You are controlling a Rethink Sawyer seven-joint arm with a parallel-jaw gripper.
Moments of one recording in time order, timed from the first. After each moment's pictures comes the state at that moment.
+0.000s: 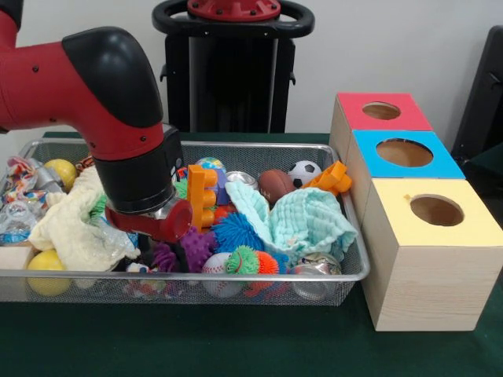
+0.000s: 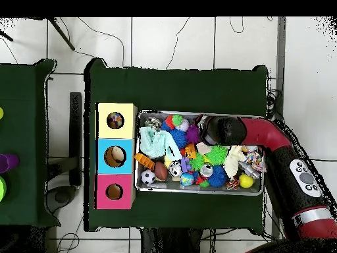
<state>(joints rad) -0.86 -0.34 0.66 1.40 -0.68 0.72 2.24</state>
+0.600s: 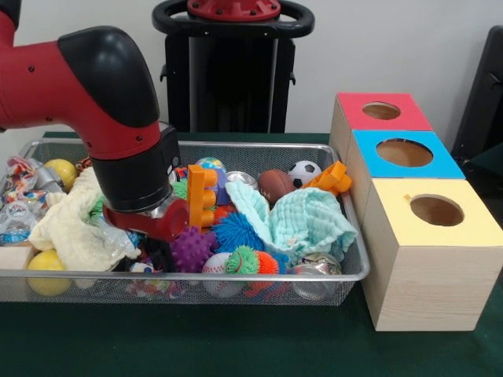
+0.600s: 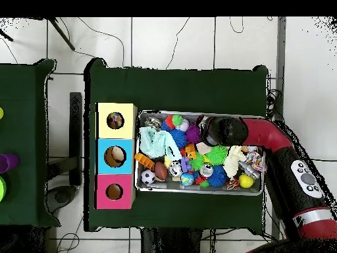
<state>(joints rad) -0.86 -0.34 0.65 1.40 -0.67 0.73 2.24</state>
